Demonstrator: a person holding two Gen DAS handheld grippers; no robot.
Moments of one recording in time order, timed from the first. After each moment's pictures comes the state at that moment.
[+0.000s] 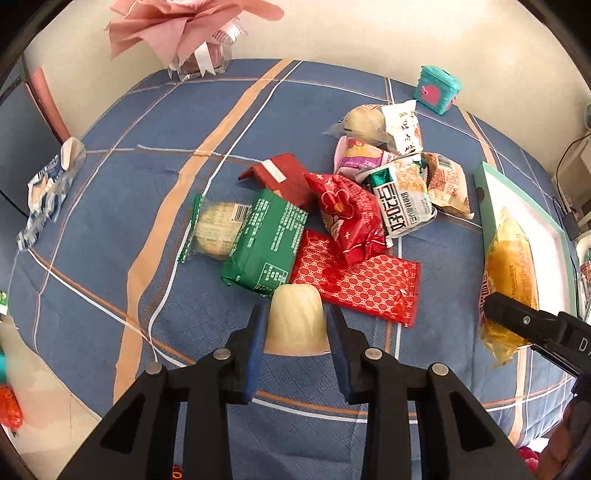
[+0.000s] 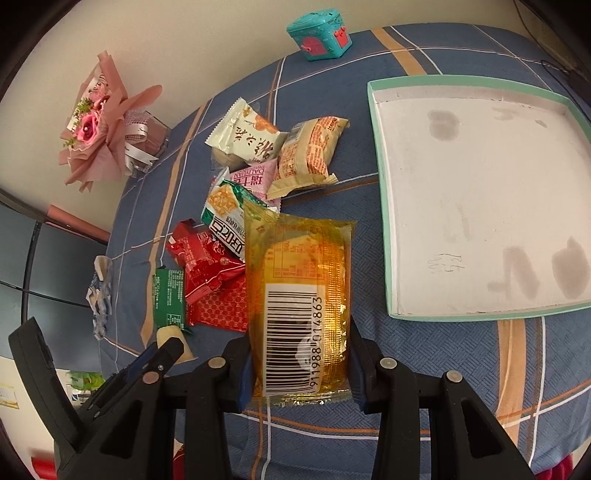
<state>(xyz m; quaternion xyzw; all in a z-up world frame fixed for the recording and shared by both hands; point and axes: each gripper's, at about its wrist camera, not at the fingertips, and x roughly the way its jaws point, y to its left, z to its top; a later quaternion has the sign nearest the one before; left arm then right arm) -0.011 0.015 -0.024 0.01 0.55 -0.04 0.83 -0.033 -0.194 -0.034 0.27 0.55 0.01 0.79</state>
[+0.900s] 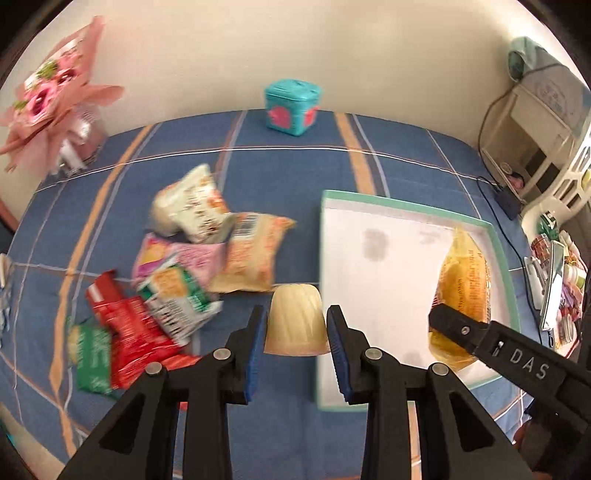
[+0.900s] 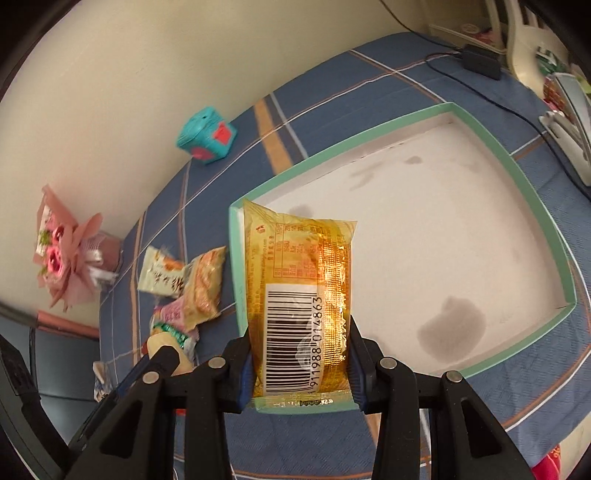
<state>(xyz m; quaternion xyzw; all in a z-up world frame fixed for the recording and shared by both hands) 0.030 -0.178 0.014 0.06 0.51 -0.17 0.84 -0.041 -0.334 -0.014 0.36 0.48 -0.12 0.79</state>
